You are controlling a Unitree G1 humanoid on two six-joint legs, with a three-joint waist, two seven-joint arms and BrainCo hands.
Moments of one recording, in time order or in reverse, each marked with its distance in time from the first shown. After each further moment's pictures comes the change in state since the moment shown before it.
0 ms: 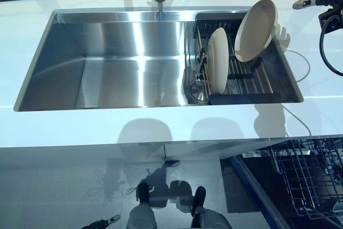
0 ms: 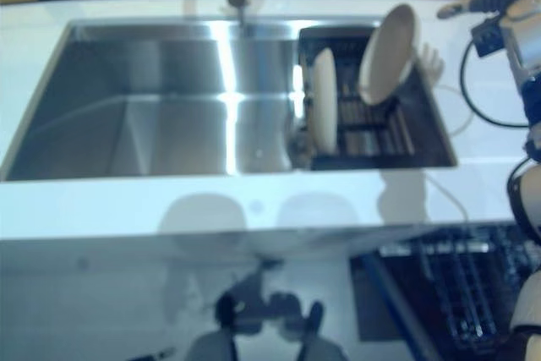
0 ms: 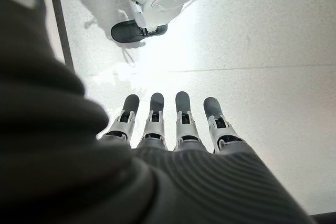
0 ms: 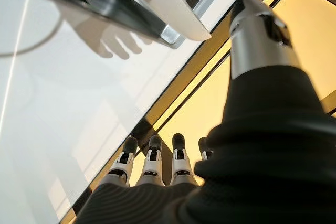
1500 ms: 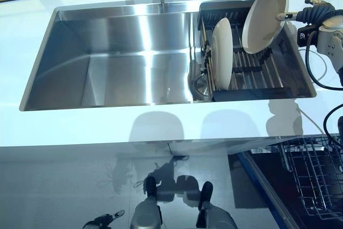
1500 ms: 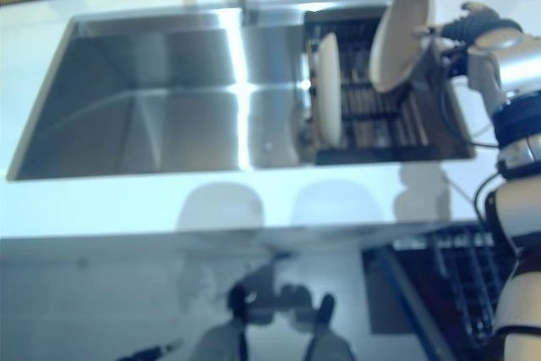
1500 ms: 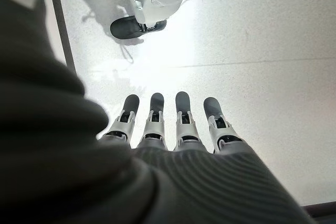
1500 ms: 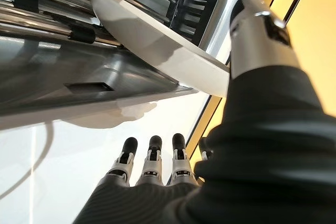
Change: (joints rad) left arm 0.003 -0.008 -0.037 -0.059 -0.013 0.022 0.002; right arm 0.157 0.070 -0.196 -0.057 0.147 0.020 -0.136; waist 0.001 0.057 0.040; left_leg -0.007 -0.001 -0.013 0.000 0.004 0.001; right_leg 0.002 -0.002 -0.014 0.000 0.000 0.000
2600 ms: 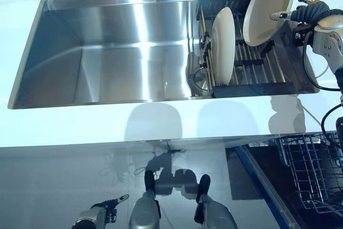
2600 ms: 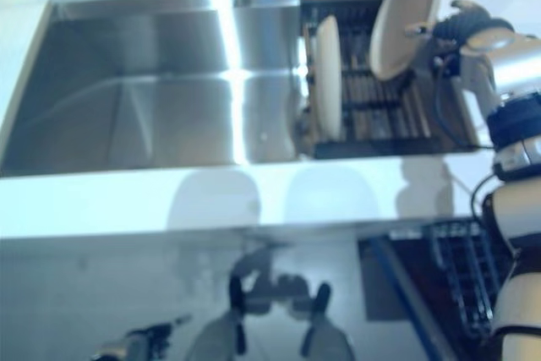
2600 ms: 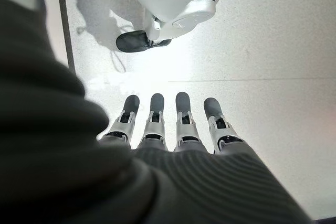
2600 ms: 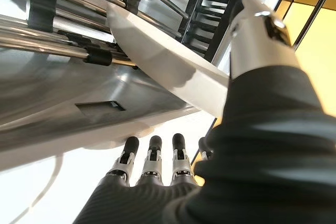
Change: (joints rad) left arm -0.112 0.015 -0.001 -0.075 -0.078 0.187 0.006; right arm 0.018 0.002 -0.020 -0.065 0.012 -0.001 0.000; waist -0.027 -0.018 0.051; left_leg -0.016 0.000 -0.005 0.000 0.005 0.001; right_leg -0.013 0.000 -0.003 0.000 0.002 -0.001
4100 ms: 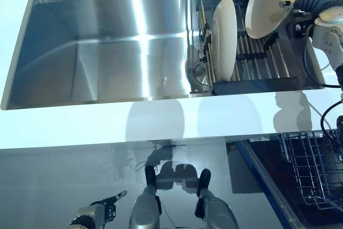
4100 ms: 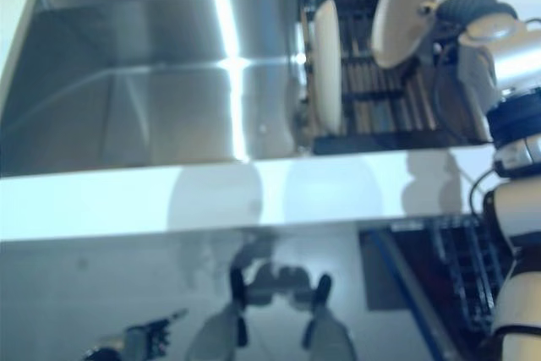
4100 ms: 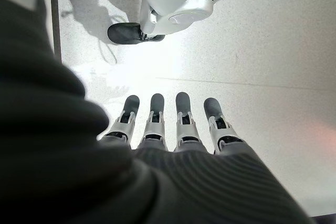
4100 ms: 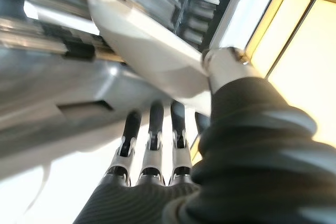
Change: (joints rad) left arm -0.037 0.001 0.022 0.026 -0.097 0.037 0.022; right arm -0.011 0.015 -0.014 -0.048 -0.022 -0.026 -0.060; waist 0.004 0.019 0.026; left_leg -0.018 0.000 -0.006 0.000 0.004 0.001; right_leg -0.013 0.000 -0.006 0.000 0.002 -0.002
